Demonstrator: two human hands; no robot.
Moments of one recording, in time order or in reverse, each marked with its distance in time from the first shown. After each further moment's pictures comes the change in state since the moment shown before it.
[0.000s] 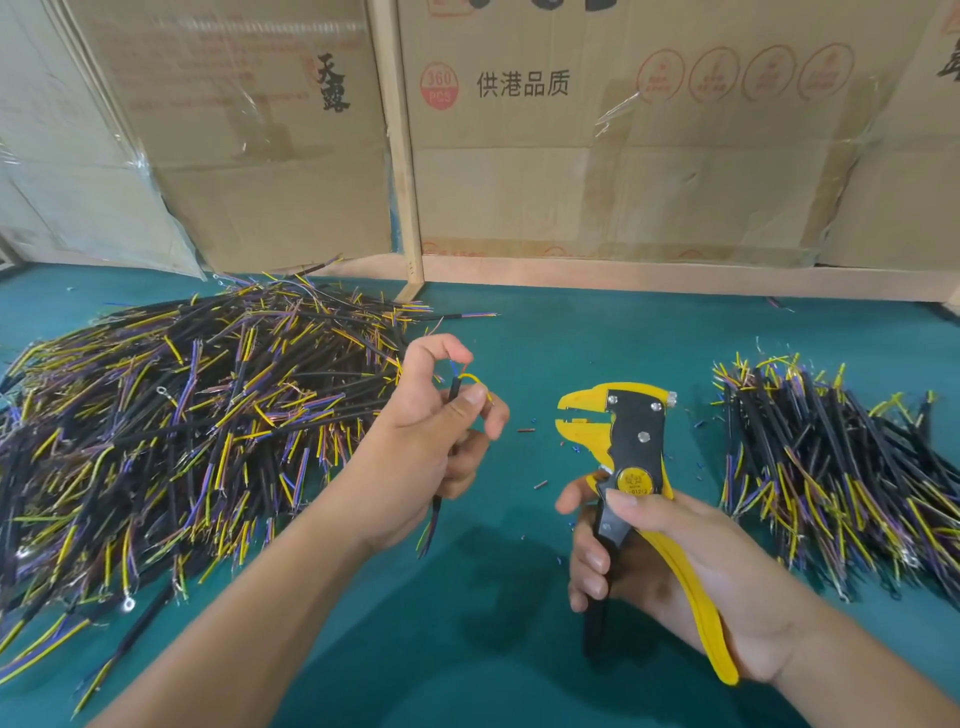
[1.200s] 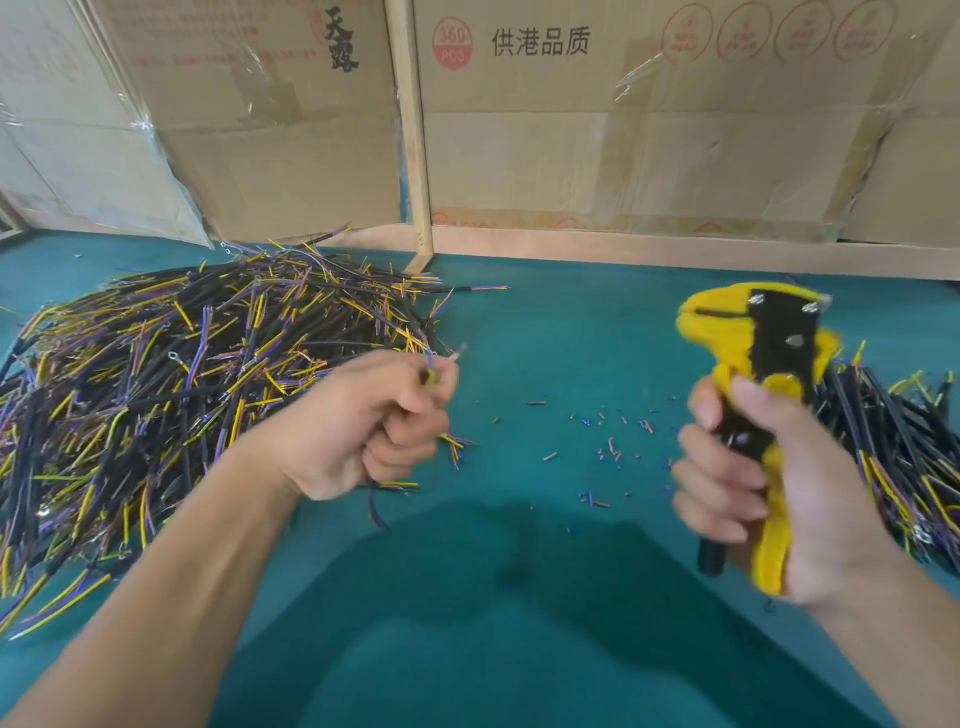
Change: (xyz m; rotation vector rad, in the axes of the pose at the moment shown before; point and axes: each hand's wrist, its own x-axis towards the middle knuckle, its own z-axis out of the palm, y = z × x) left_hand -0.010 0.031 -0.035 -0.040 -0.189 -0.428; right_hand -0.010 -0.033 -0.001 0.084 0.178 -0.186
